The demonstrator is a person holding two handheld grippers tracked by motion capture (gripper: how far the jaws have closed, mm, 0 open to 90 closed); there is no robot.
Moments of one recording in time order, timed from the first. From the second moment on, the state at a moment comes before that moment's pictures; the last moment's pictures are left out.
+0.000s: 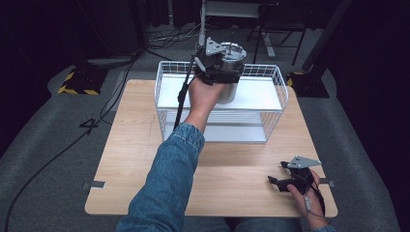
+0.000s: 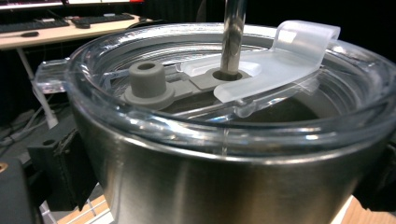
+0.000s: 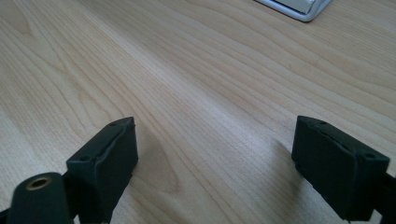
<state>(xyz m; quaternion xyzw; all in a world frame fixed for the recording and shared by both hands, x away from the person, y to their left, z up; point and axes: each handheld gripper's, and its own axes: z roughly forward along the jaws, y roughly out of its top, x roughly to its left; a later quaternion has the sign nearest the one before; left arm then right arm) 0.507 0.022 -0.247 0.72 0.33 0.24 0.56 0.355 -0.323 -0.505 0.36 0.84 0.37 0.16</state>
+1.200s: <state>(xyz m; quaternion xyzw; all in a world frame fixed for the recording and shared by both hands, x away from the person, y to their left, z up) 0.491 0.043 -0.239 0.71 0.30 0.24 0.59 0.355 -0.324 -0.505 0.36 0.84 0.37 0.16</state>
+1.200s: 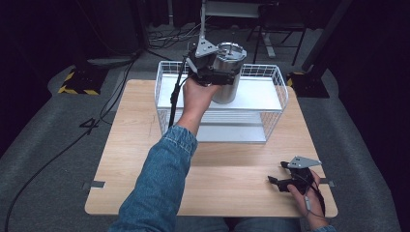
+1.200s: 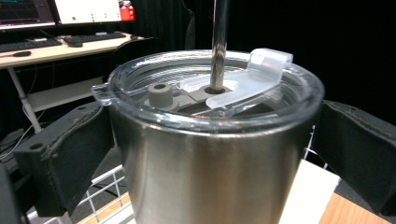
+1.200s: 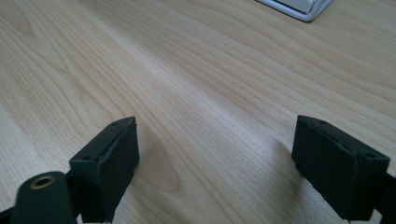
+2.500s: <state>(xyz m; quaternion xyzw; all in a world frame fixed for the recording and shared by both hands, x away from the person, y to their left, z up) 0.367 0.108 -0.227 0.72 0.23 0.24 0.61 0.358 -0.321 -0.505 0.35 0.84 0.37 0.16</state>
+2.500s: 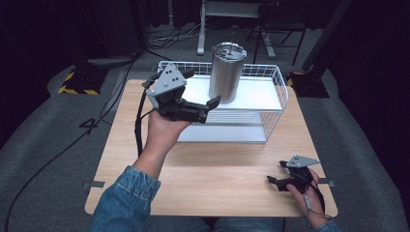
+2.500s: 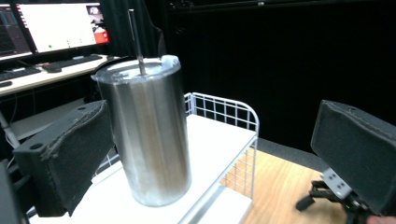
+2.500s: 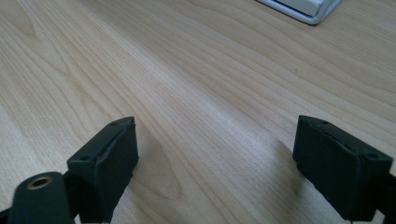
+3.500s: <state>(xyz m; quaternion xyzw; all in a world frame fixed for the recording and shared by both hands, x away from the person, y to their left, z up) 0.326 0.178 -0.321 0.73 0.26 0.20 0.59 0.359 -0.321 -0.506 0.35 0.84 0.37 0.16</state>
